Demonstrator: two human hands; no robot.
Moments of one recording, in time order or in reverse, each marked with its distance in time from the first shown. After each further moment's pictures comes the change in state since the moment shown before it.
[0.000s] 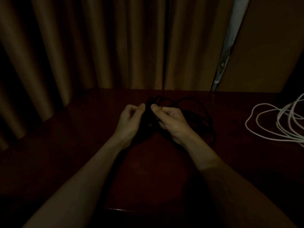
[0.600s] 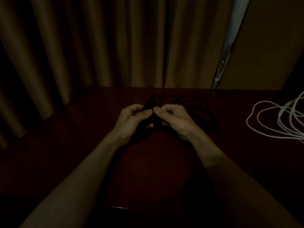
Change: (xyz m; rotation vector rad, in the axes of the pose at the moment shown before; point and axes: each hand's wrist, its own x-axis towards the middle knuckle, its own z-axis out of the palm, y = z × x) left_hand 0.001 -0.001 -0.010 -0.060 -0.179 0.048; right_hand 0.007 0.006 -0.016 -0.122 -0.053 -0.010
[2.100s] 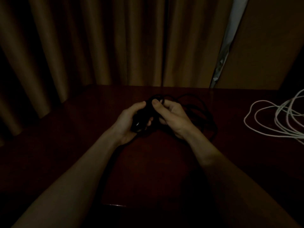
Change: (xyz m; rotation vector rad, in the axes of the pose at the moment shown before) left_hand 0.001 0.005 0.004 -0.256 -0.112 -0.227; right_hand -0.001 -0.006 0.008 0.088 0.042 -0.031
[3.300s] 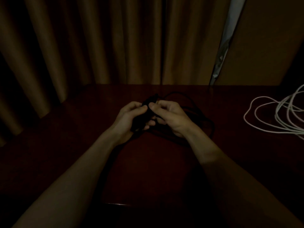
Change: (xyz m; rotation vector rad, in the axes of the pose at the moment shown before) left_hand 0.000 -0.005 -0.002 0.052 0.011 0.071; right_hand -0.002 -0.001 -0.004 -0.056 -0.072 0.050
